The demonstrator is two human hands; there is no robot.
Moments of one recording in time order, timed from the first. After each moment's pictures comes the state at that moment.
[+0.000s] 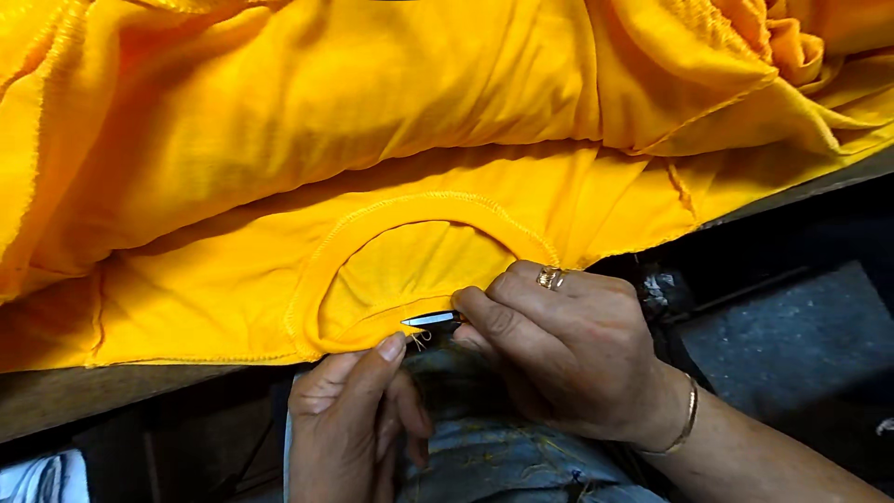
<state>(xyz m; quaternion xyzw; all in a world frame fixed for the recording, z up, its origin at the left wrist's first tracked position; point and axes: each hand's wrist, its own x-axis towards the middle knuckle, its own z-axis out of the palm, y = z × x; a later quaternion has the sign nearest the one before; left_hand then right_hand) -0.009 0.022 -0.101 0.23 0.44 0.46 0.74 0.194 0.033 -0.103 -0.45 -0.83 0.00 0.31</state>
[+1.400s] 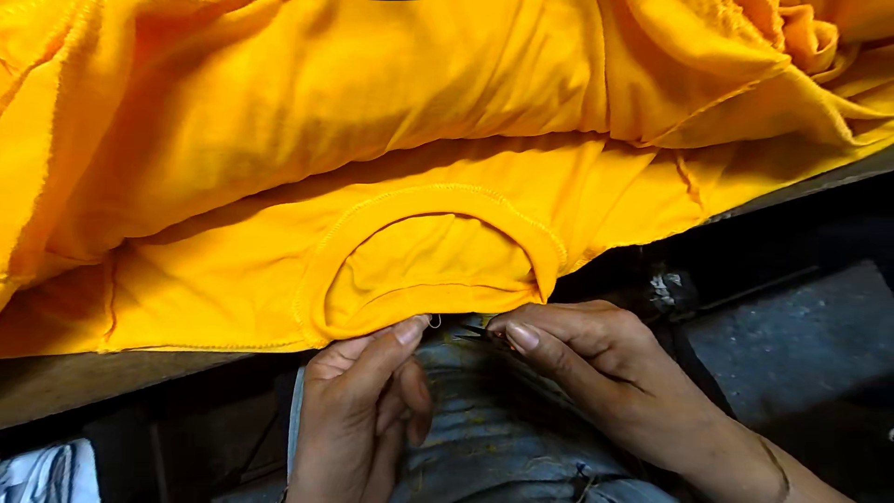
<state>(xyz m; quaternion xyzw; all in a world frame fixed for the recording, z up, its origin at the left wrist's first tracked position) -0.010 0.028 -0.102 0.17 0.40 0.43 0.79 0.212 -0.003 -0.109 -0.52 -0.66 0.40 0.37</state>
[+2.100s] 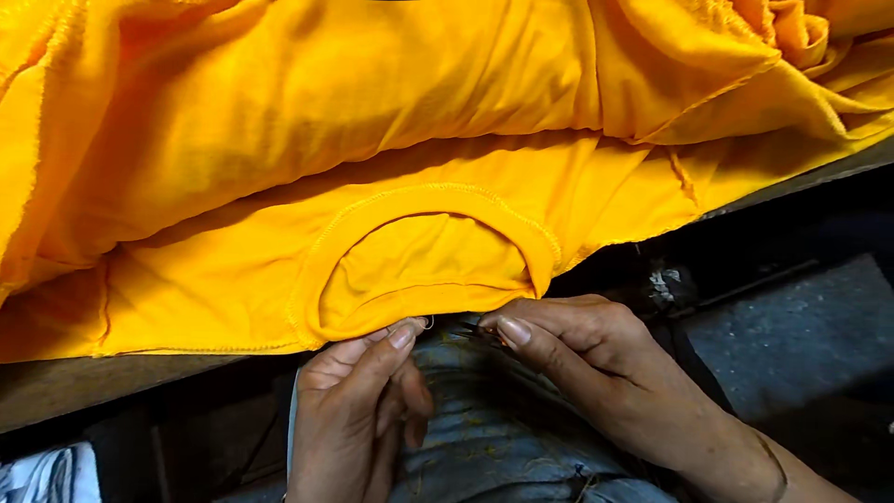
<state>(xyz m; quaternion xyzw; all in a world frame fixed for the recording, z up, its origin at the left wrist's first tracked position) -0.008 0.026 -0.099 0.20 0.44 0.43 0.76 0.208 0.001 -0.104 -0.53 -0.66 0.39 0.37</state>
